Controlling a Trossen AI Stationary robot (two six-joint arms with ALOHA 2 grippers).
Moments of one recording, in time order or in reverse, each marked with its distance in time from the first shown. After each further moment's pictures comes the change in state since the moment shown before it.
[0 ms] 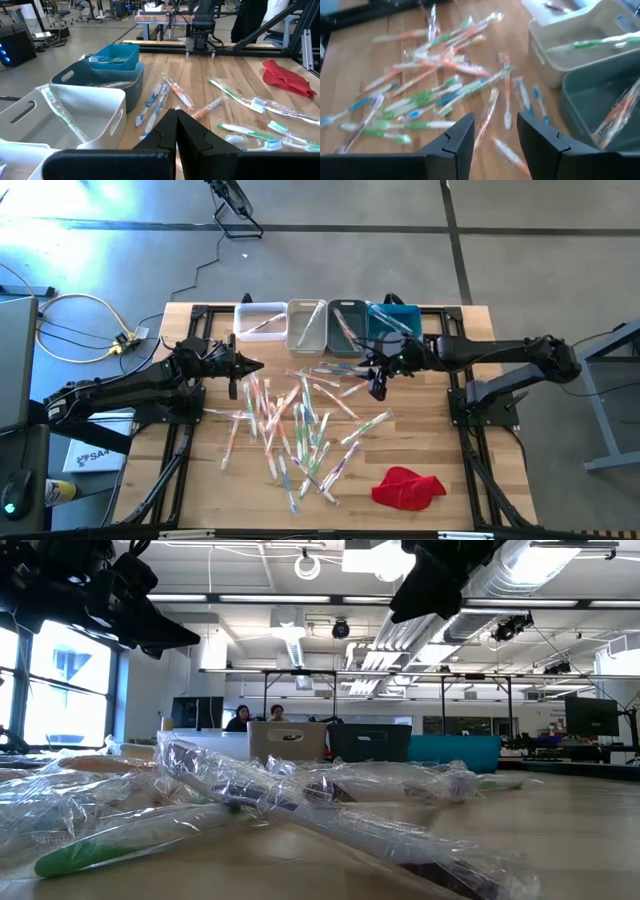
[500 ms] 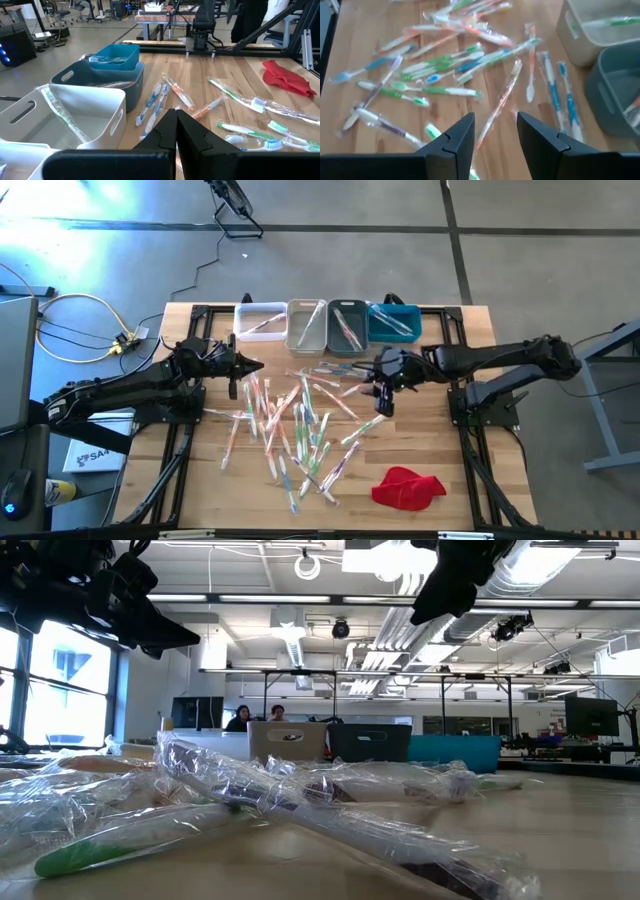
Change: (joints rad) left arm 0.000 0.000 0.000 0.000 0.000 0.000; right arm 0.111 0.010 0.000 -0.106 0.005 0.003
